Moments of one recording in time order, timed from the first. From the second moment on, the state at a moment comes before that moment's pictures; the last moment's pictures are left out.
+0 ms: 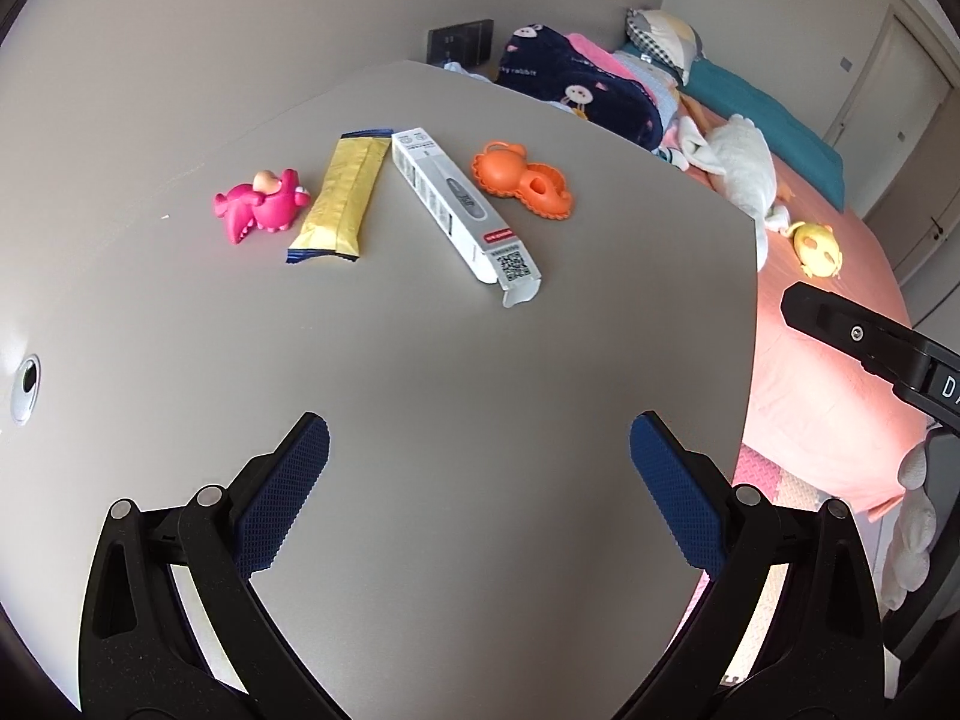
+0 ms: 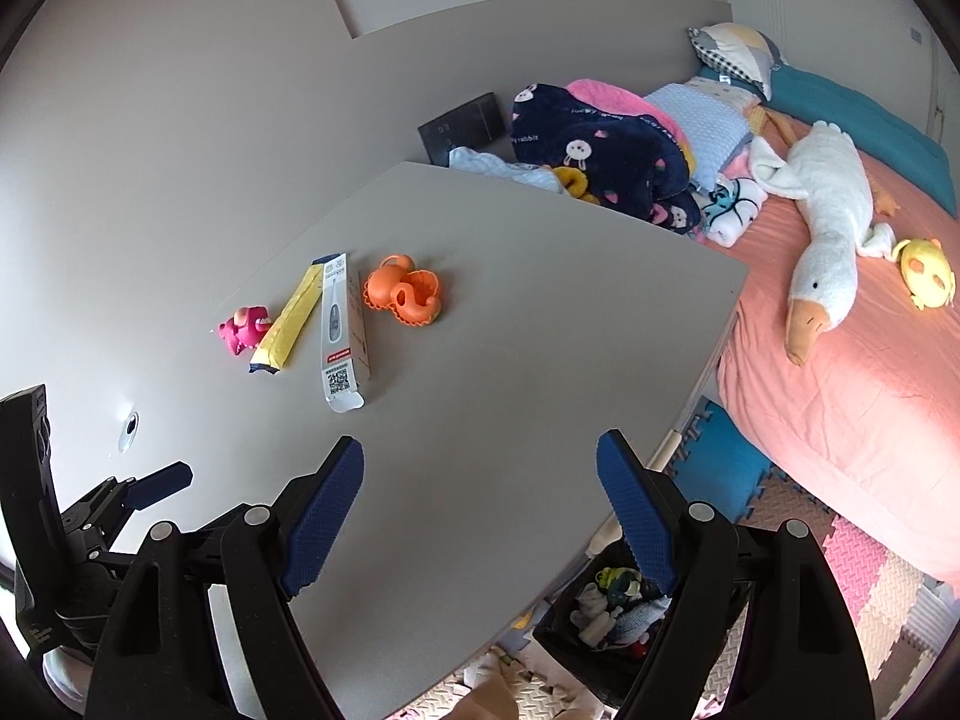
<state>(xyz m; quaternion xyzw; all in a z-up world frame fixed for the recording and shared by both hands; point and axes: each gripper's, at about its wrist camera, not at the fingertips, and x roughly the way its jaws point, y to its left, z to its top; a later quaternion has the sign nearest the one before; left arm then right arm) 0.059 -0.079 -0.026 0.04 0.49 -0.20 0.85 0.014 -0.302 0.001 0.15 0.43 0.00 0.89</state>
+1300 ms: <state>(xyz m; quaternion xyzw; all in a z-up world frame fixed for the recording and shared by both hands) 0.212 0.002 -0.053 0.06 0.48 -0.12 0.87 0.178 -0.256 -0.060 0.06 0.49 0.01 0.87</state>
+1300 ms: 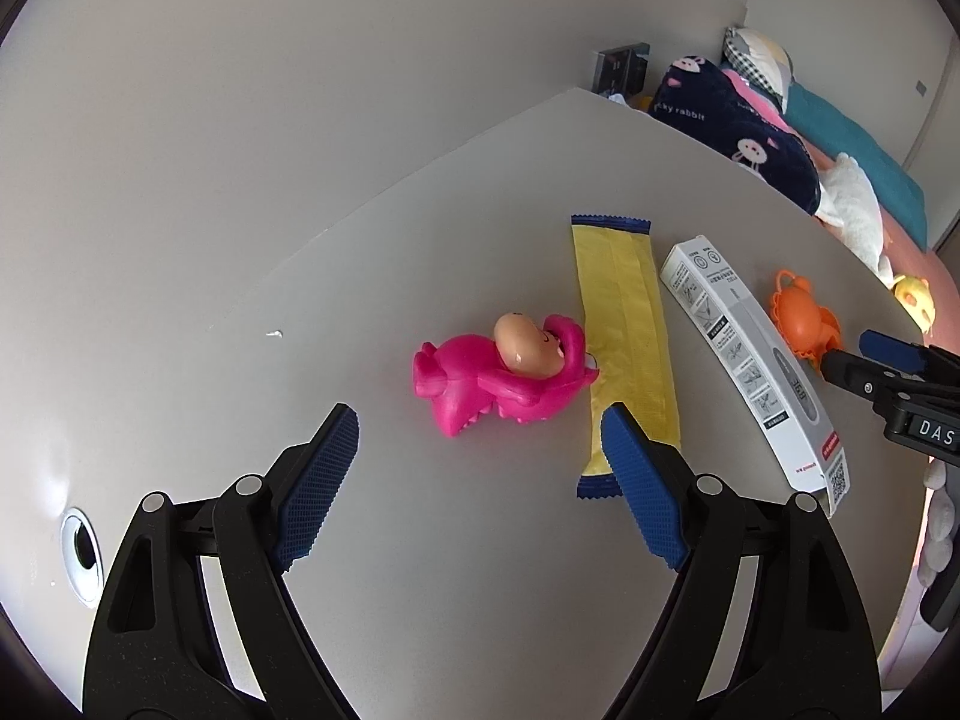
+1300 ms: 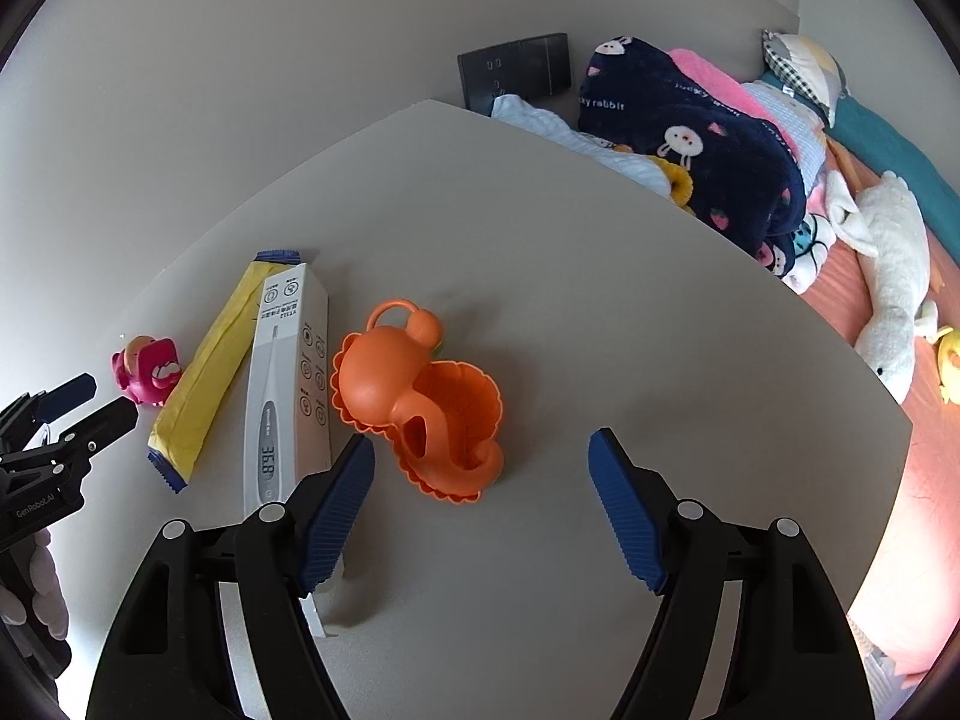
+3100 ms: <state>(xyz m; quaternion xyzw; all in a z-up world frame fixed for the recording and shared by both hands) 0.115 -0.052 -0.007 0.06 0.46 -0.19 0.87 0.072 -0.259 0.002 0.07 0.45 0.02 0.89</state>
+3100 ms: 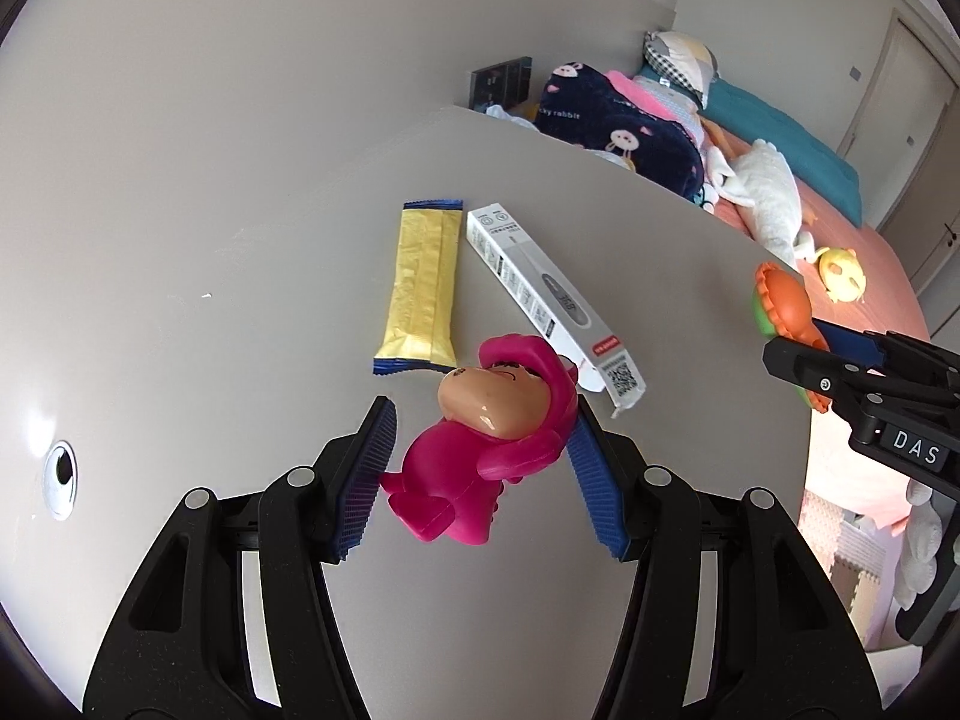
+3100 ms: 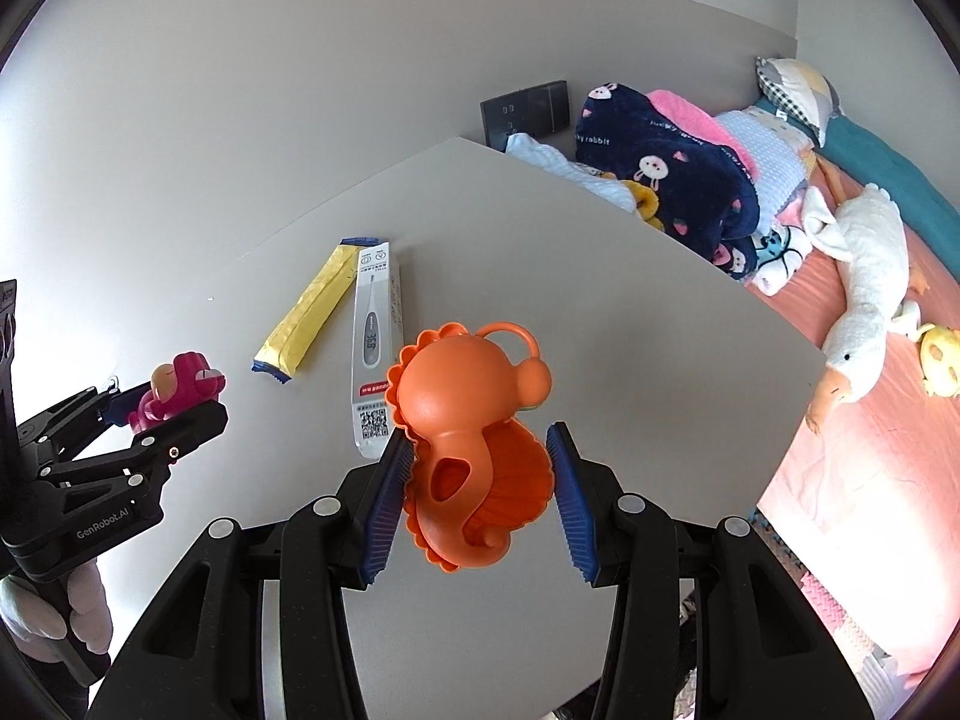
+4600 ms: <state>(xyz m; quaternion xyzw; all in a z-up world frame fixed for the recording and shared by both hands) -0.032 -0.252 0.007 0.17 0.42 -0.40 0.79 -0.141 -0.404 0.024 0.15 0.41 -0.13 0.89</state>
